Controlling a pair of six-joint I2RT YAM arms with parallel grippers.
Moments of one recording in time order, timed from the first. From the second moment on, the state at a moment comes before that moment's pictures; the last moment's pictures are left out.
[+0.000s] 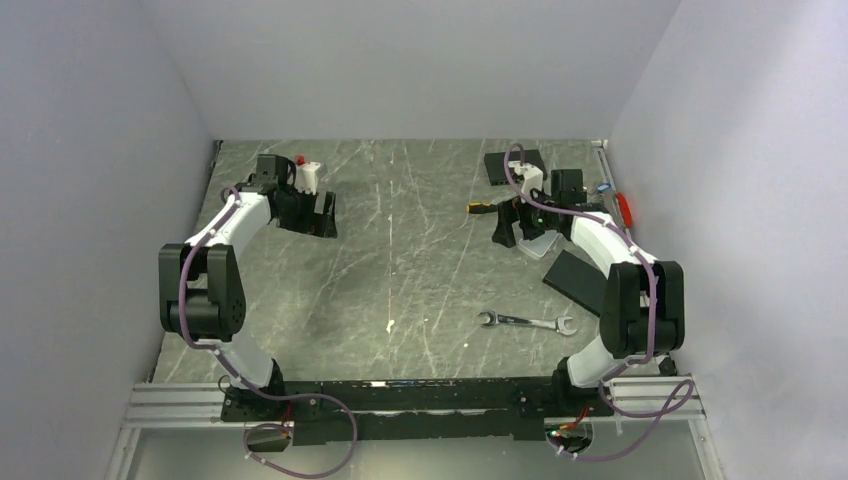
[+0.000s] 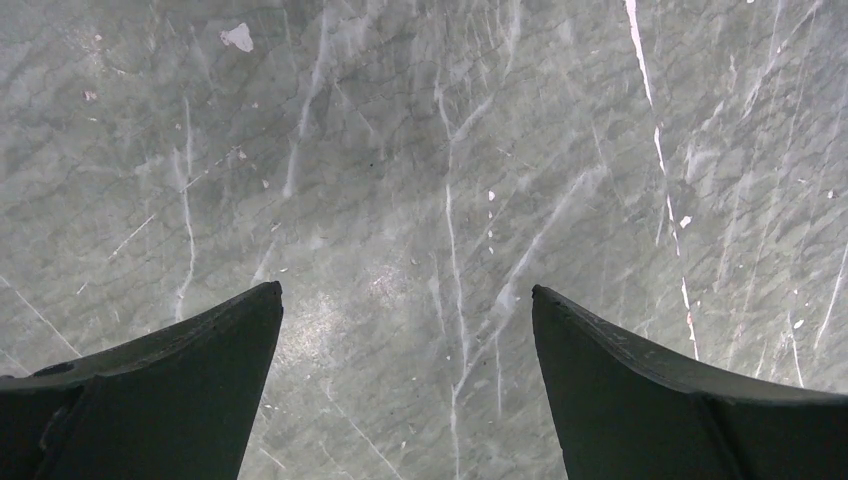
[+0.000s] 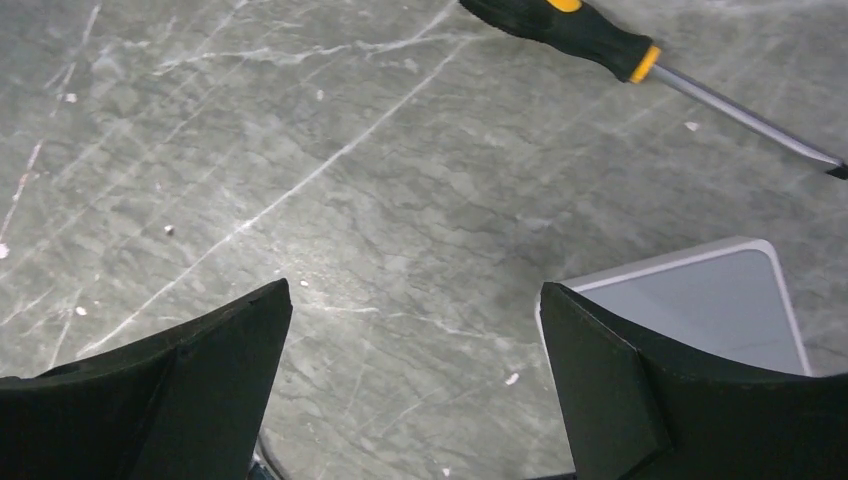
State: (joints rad) left arm -0.03 1.68 1.22 -0.57 0.38 0.17; right arm 0.04 1.56 1.02 -0.35 -0.55 -0.26
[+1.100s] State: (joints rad) left arm -0.03 1.68 1.22 -0.57 0.38 0.16; right arm -0.04 1.65 1.06 -0.20 0.29 -0.54
